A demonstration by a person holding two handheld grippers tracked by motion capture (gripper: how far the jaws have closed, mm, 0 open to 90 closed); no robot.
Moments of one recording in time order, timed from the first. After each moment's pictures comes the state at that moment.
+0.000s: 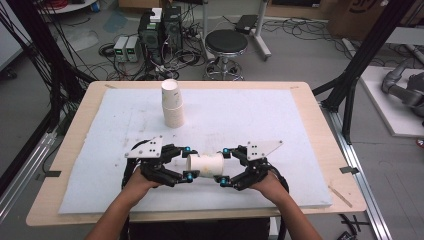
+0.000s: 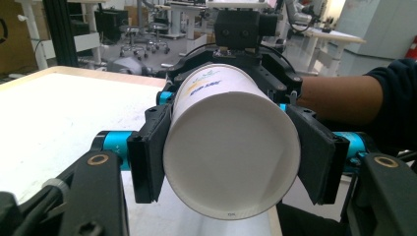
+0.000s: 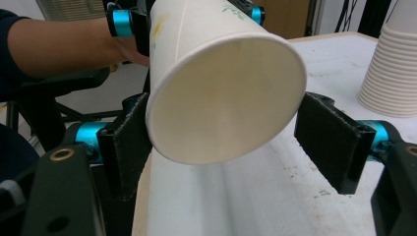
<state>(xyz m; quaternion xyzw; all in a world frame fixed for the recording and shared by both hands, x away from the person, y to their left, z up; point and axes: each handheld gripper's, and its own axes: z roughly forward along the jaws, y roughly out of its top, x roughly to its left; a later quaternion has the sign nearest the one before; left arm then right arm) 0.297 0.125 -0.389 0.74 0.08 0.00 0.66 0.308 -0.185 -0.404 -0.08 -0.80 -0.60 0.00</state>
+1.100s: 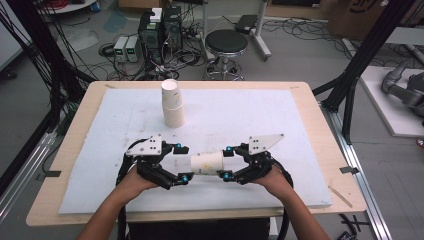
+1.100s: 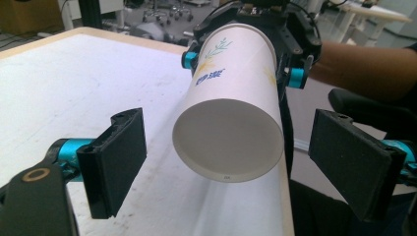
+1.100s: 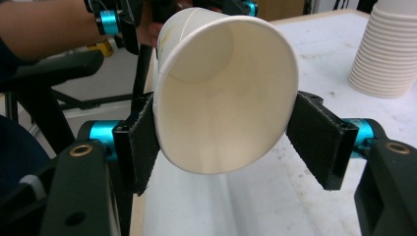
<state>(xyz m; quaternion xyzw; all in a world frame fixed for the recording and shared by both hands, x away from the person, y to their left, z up) 0.295 0.133 -0.382 0.78 0.14 0.02 0.60 0.317 -0.194 -0.391 -0.10 -0.82 -0.56 0.01</state>
